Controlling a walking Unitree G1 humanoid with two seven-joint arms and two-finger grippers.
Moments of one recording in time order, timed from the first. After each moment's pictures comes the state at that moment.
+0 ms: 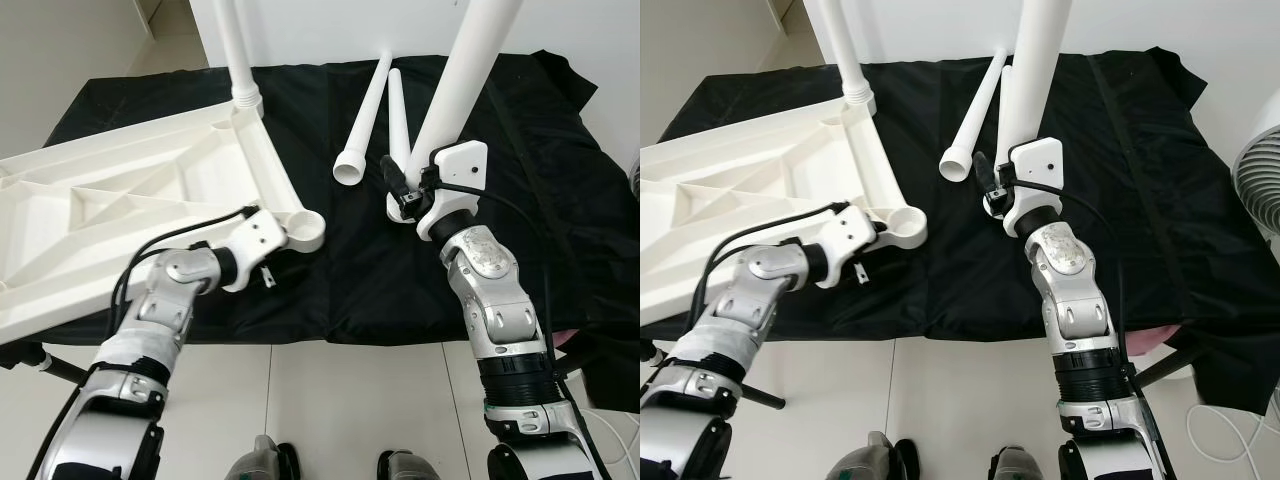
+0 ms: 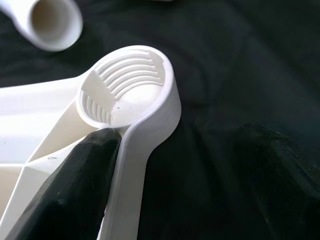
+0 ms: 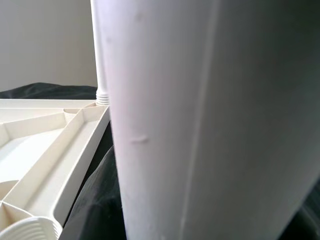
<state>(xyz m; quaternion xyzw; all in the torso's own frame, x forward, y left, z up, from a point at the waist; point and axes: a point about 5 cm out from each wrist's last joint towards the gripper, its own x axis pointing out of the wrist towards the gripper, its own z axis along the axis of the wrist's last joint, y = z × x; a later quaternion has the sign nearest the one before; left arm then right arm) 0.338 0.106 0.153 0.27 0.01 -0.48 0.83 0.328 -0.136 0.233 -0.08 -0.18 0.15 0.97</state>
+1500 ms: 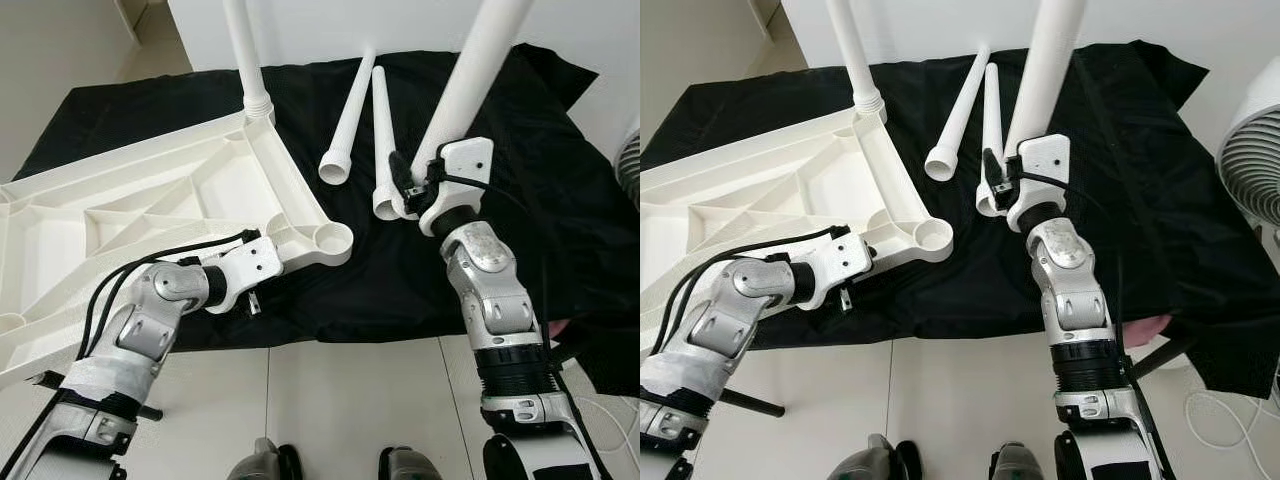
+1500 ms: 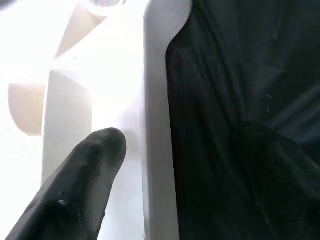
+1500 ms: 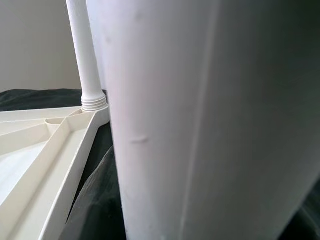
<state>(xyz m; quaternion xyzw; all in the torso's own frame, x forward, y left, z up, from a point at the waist) 0.314 0.133 0.149 0.37 0.08 -0.46 0.80 0.336 -0.139 0.231 -0.06 -0.17 0.13 0.98</state>
